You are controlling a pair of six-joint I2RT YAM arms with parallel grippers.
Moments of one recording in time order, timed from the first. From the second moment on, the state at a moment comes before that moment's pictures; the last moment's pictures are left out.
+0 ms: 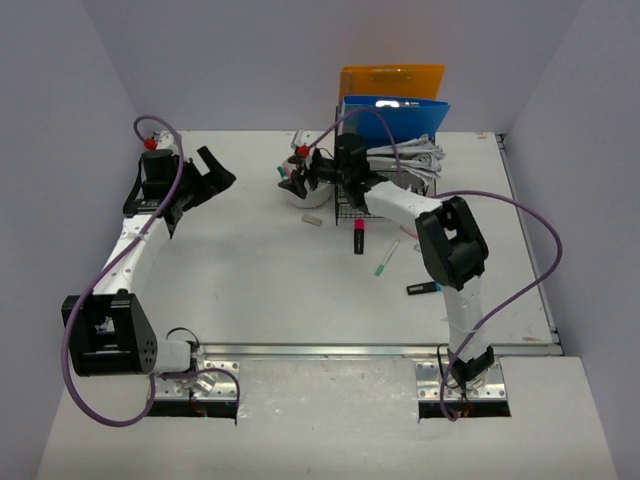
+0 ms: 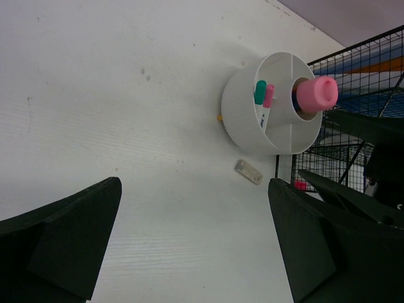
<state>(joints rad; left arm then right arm) 0.10 1.33 1.03 -0.23 0.24 -0.51 0.53 2.15 1.54 0.44 -0.63 -0.33</state>
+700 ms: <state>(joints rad) 0.10 1.26 1.00 -0.23 0.41 -0.32 0.60 1.70 1.28 -1.13 -0.29 -1.65</state>
